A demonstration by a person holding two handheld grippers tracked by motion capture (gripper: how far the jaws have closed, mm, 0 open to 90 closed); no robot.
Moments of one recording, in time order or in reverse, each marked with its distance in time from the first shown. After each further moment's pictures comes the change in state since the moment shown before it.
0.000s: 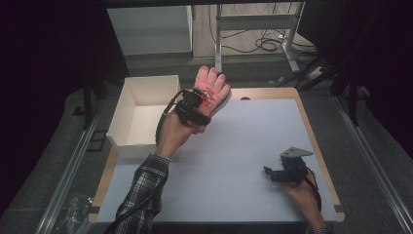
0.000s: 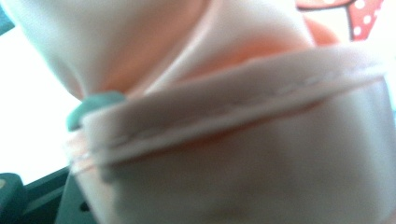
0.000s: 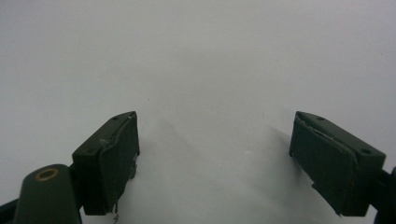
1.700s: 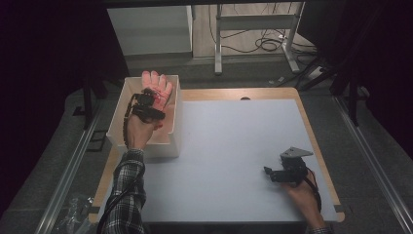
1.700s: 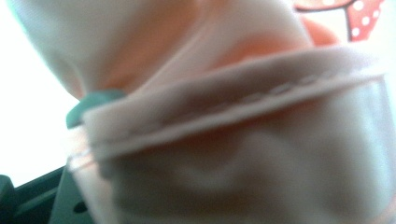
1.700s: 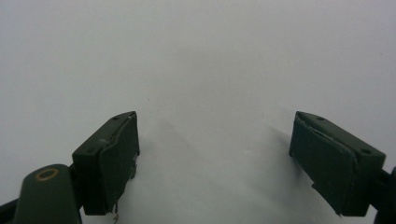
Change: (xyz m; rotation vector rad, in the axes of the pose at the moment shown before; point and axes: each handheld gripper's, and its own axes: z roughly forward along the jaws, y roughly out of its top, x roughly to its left) left arm 0.136 -0.076 0.033 0.047 0.218 -0.343; right arm 0.000 0.000 0.000 -0.001 -0.002 -0.001
